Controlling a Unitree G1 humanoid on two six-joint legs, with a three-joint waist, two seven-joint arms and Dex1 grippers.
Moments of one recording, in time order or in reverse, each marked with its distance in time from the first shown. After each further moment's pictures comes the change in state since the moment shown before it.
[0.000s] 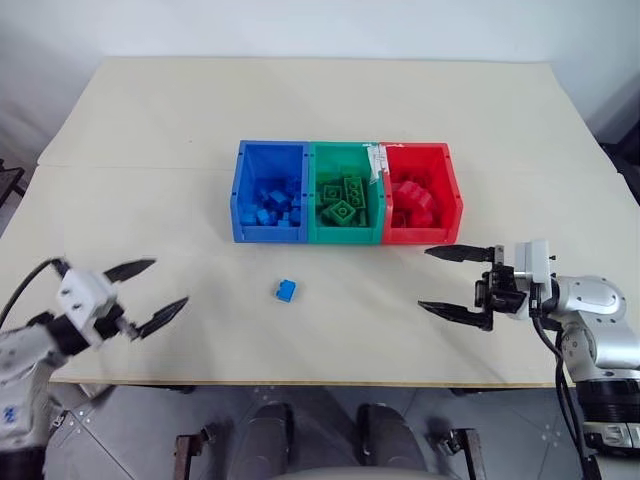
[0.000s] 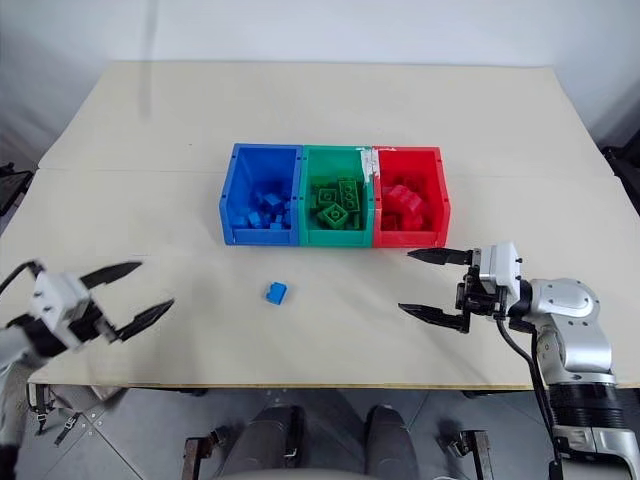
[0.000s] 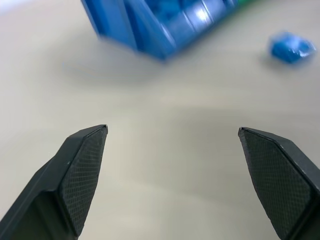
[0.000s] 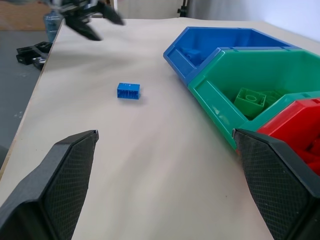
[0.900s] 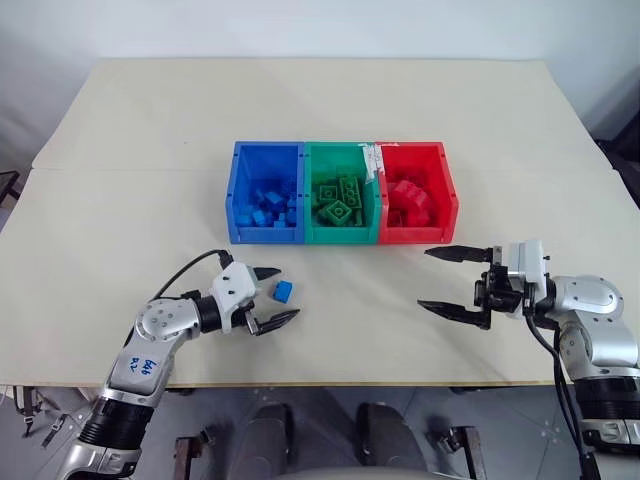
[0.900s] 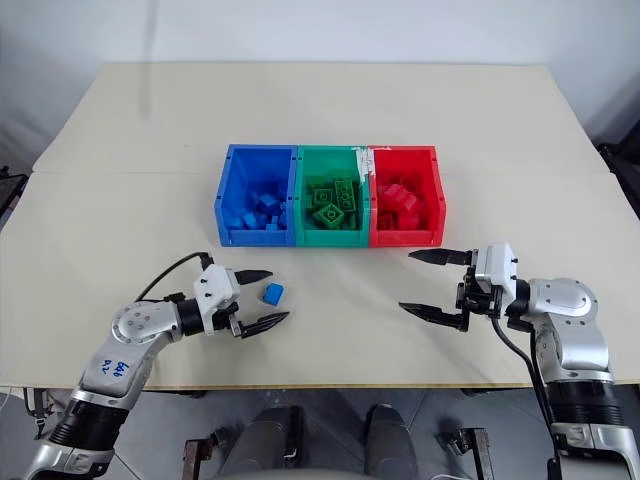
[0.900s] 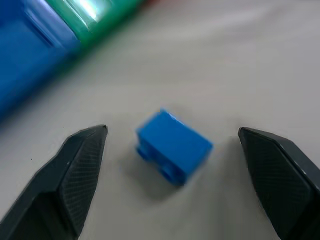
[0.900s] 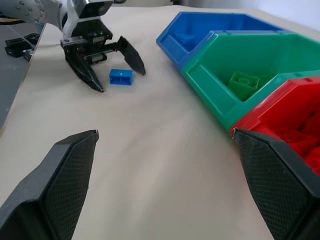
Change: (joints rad) left arm -0.367 -0.169 -0.588 -0.105 0.209 0.231 0.156; right arm 0.013 0.005 0.010 0.014 -0.036 -0.026 -0.030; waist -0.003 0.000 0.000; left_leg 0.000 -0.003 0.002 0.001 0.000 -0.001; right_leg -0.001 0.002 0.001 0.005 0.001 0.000
